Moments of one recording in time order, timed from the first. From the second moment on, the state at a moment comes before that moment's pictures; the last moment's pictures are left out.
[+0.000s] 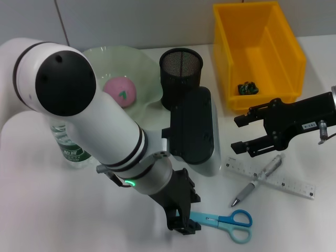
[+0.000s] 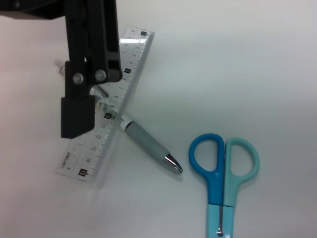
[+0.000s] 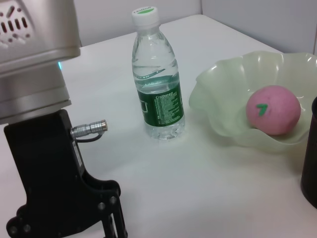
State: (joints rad) left arm -0.81 -2.08 2.02 1.14 -0.94 -1.23 1.00; right arm 0.65 1.98 -0.71 -0.76 -2.27 -1.64 1.47
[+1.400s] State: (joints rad) left arm -0.82 -2.08 2.08 1.09 -0.93 -1.17 1.02; right arm 0.65 1.98 -0.71 -0.76 -2.27 -1.64 1.47
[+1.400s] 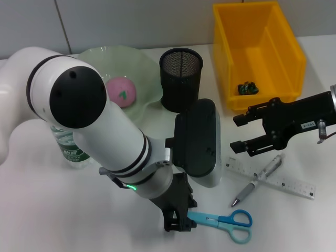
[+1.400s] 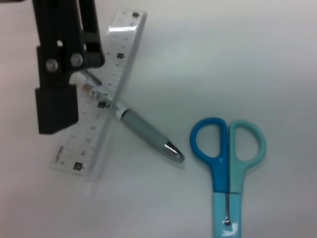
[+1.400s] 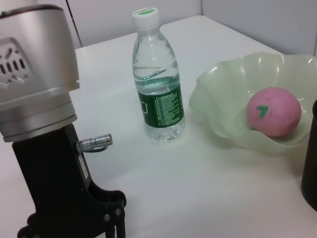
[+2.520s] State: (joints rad) left arm -0.83 -2.08 2.09 1.08 -0.93 -1.17 1.04; right arm 0.65 1.98 -0.71 -0.76 -2.27 -1.64 1.47
